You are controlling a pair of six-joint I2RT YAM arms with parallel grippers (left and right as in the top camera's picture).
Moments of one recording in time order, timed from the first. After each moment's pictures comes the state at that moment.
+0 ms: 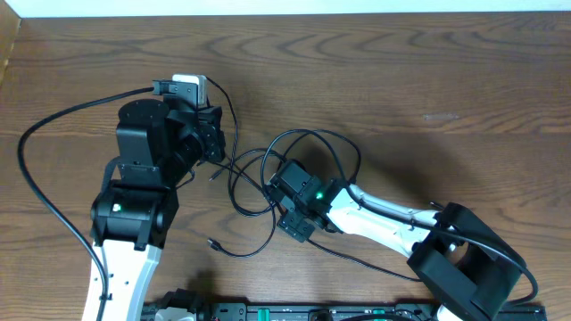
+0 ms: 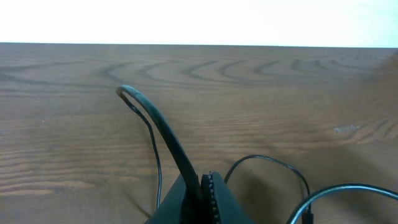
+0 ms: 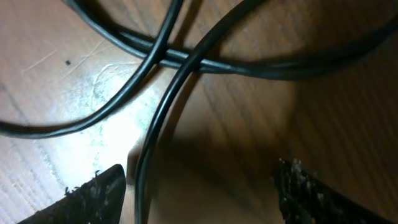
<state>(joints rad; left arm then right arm) -0.13 1.04 1.06 -0.55 0.21 -0.12 0.91 1.84 1.02 -0.46 -0.07 -0.05</state>
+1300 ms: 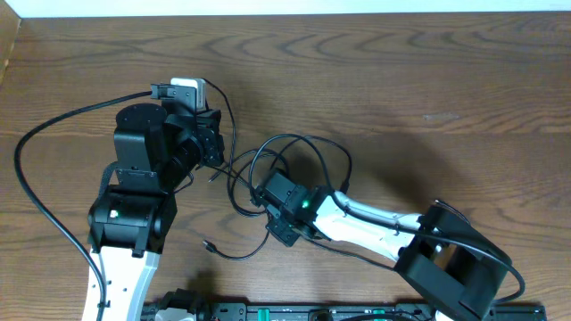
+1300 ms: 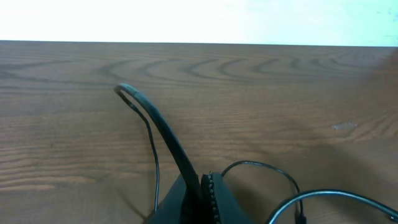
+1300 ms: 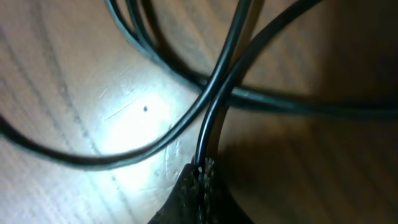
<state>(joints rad) -0.13 1.02 1.06 -0.58 0.21 -0.12 0.99 1.88 1.07 -0.47 -0.12 0.13</state>
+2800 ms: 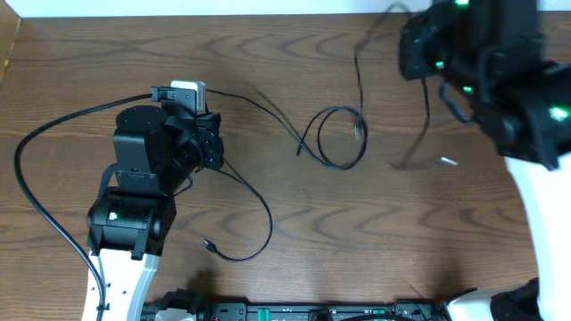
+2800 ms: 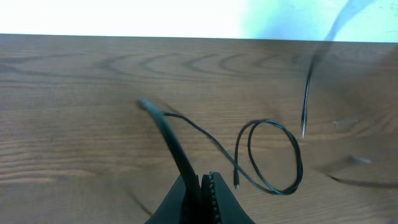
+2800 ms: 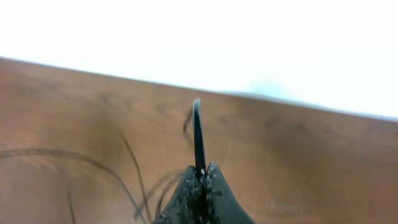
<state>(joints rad) -0.13 1.01 1.06 -0.60 0.21 -0.12 0.38 1.58 2.20 -1.13 0.12 0.12</state>
